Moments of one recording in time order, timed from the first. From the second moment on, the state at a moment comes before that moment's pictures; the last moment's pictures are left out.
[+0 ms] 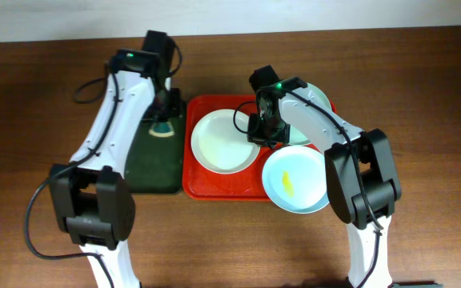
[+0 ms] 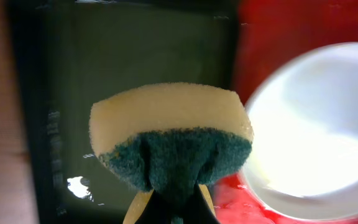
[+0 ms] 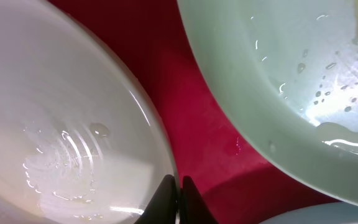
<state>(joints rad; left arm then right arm) -0.21 2.05 1.90 -1.26 -0.10 -0.25 0.39 2.20 1.69 -0.99 -0.18 0.55</state>
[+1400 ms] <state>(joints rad) 0.06 1.86 1.87 -1.14 -0.11 -0.22 0.39 2.20 1.69 -0.99 -0.18 0.55</state>
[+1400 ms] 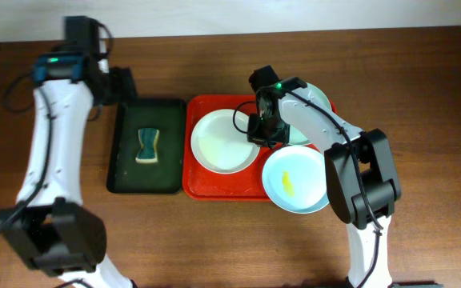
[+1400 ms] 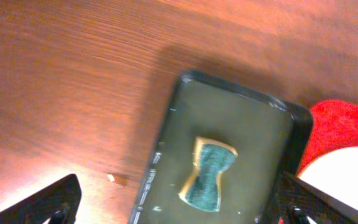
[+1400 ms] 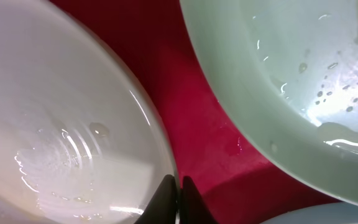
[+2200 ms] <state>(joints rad) 0.14 1.86 1.87 -1.14 -0.10 -0.25 0.39 2.20 1.69 -0.97 -0.18 0.55</state>
